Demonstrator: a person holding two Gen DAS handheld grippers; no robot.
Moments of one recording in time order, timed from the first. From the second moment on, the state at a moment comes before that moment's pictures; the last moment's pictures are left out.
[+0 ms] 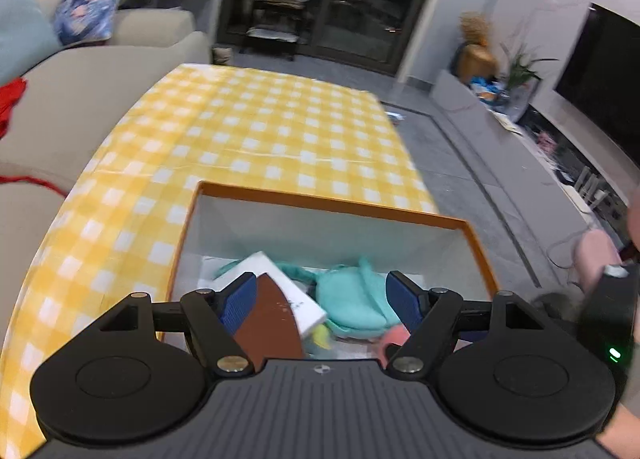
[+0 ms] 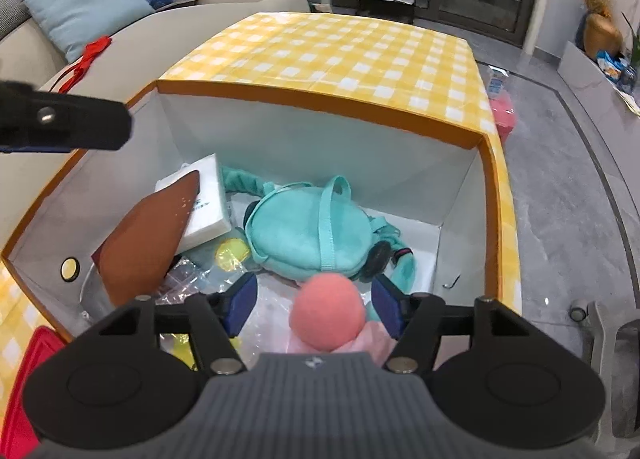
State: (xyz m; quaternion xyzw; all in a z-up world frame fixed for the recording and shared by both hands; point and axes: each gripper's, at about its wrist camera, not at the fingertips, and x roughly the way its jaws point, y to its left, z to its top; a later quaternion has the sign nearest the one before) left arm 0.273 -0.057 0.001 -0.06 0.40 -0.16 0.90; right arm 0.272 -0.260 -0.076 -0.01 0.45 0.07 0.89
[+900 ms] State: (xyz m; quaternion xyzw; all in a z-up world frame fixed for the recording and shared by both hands) left arm 0.126 -0.054 0.075 0.06 0.43 -0.17 0.89; right arm 0.034 -0.280 0.000 0.08 0.46 0.06 0.88
